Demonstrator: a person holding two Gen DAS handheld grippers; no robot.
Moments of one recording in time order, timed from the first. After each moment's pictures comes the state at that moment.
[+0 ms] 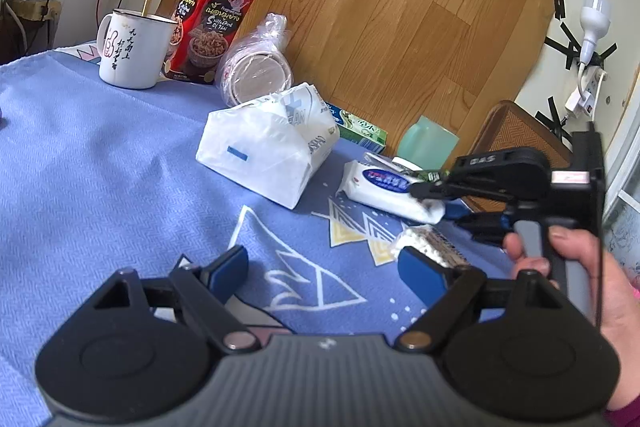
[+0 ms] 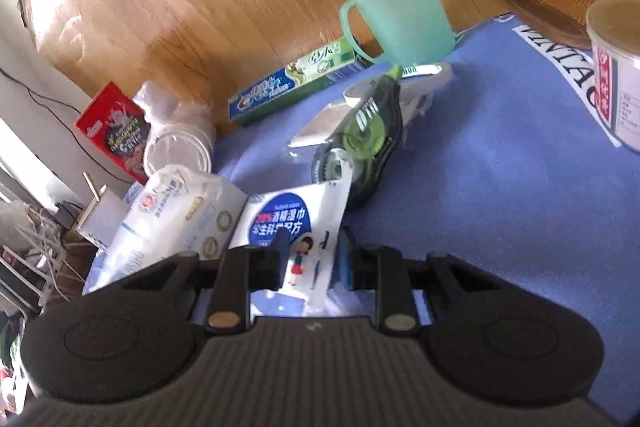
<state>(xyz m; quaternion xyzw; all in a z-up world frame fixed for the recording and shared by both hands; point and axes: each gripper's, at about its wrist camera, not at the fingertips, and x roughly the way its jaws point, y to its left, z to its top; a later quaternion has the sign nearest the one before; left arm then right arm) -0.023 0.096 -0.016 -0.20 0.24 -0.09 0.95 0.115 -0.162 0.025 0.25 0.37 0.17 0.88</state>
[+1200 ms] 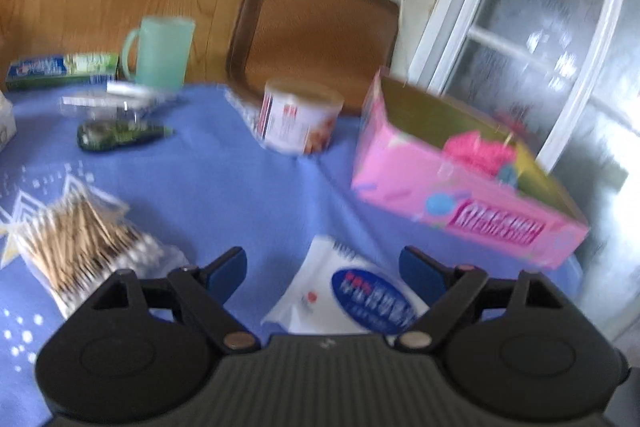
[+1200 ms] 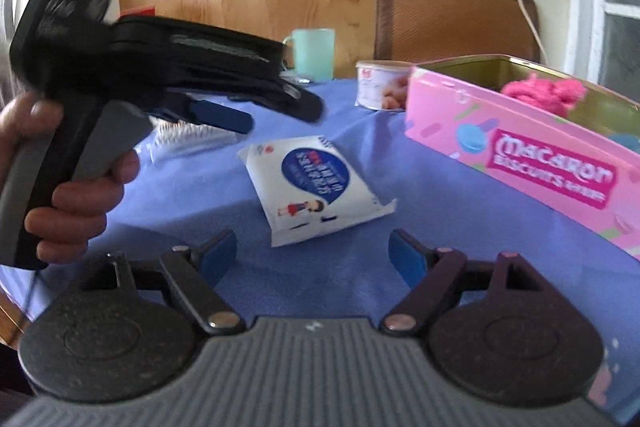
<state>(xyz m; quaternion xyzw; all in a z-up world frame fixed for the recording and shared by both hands) 0.004 -0.113 0.003 -0.03 0.34 -0.34 0.88 -0.132 -0.268 -0.009 -0.02 0.27 0.10 0.96</state>
